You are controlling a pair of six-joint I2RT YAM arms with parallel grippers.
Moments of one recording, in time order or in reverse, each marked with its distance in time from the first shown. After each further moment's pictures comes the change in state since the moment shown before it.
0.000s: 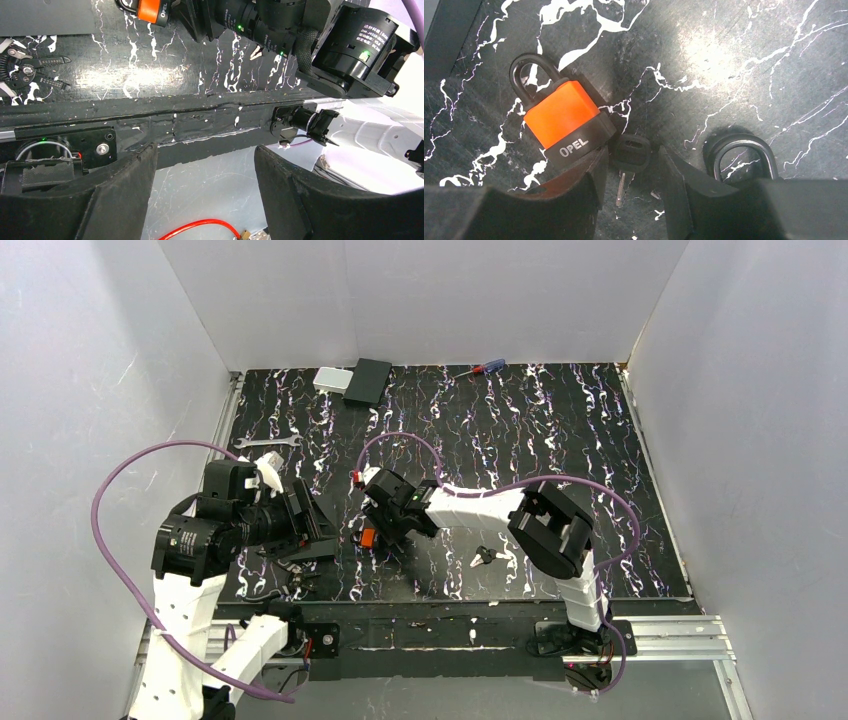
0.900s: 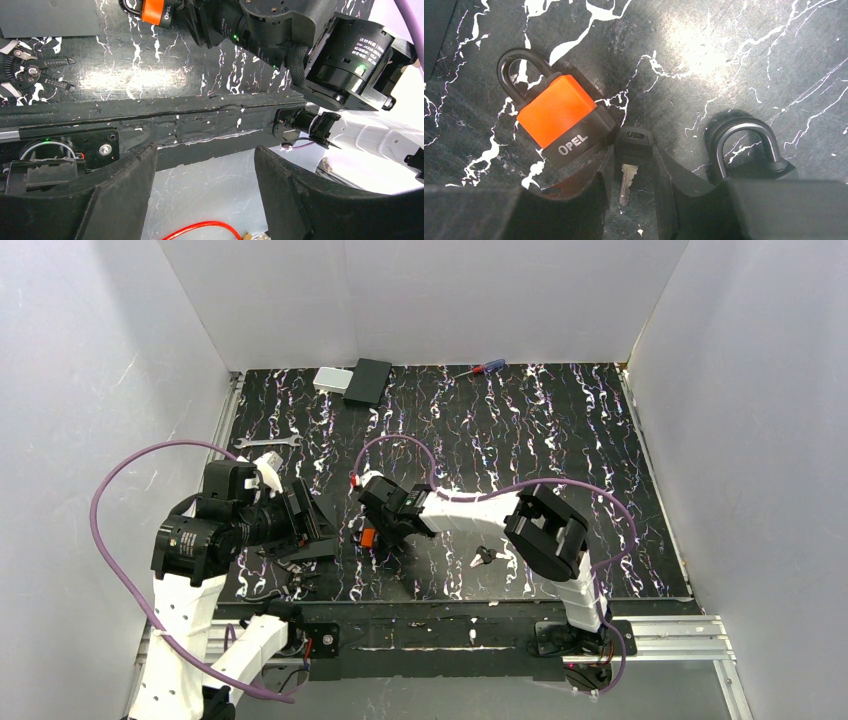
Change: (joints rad) left arm 0.000 -0.002 0.000 0.000 -0.013 0.002; right arm 0.036 0.020 0.035 -0.072 0.087 0.053
